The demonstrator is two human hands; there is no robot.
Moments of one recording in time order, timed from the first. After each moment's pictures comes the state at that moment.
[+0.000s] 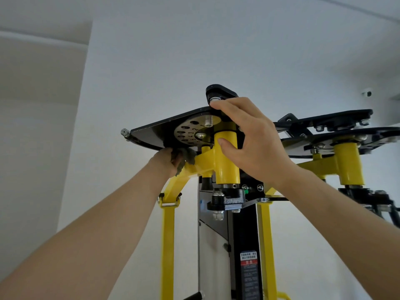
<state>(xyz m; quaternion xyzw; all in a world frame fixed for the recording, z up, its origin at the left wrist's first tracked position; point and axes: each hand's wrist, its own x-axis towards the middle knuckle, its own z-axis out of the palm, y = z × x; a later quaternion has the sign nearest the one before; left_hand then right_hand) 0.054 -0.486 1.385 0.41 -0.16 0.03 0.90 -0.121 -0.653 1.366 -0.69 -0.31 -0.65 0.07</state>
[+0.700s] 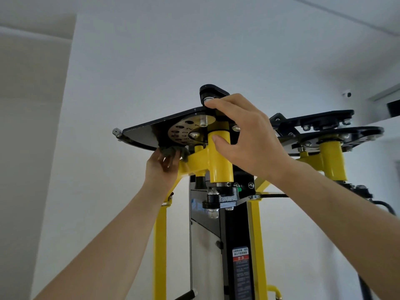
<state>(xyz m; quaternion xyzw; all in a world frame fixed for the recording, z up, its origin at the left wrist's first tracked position) 0.068 -0.491 1.341 0.35 -0.32 0.13 0.87 -0.137 -0.644 1.369 -0.70 -0.29 -0.64 0.08</state>
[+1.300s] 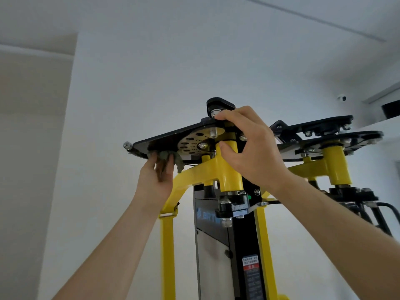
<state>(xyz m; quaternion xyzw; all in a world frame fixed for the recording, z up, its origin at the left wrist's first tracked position) 0.030 -0.456 1.337 0.37 -0.38 0.18 0.83 -0.127 -0.633 1.363 -0.67 -0.28 -0.68 0.15</state>
